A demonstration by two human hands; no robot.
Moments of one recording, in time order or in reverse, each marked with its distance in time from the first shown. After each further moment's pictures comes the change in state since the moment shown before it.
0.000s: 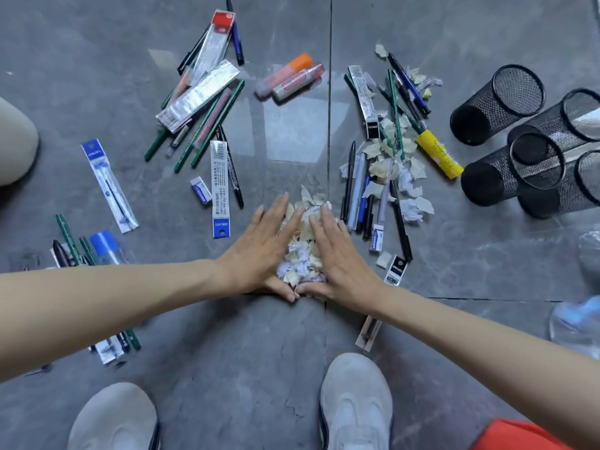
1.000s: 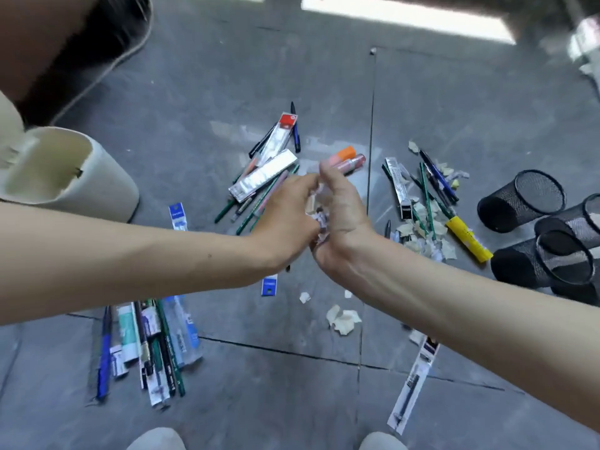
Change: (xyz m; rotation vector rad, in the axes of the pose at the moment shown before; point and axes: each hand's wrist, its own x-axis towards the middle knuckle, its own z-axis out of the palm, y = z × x) left_hand -0.002 0.005 -0.176 -0.894 0.632 -0.304; right_hand 0.116 -0.147 -0.151 1.876 0.440 0.604
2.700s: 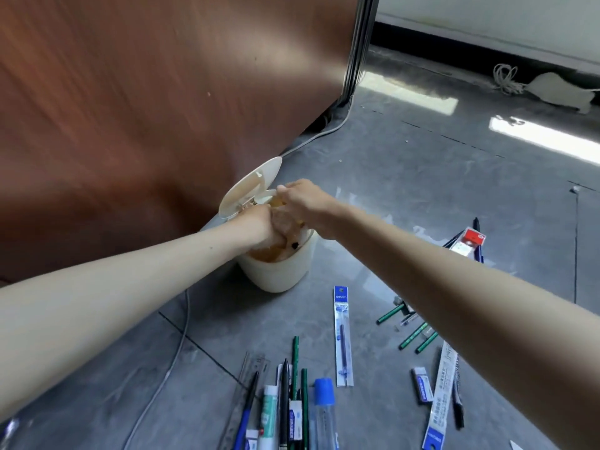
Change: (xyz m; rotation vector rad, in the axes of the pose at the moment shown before) left_hand 0.015 -0.174 -0.319 0.394 0.259 -0.472; right_hand 0.083 0.143 0.306 -1.395 -0.663 -0.262
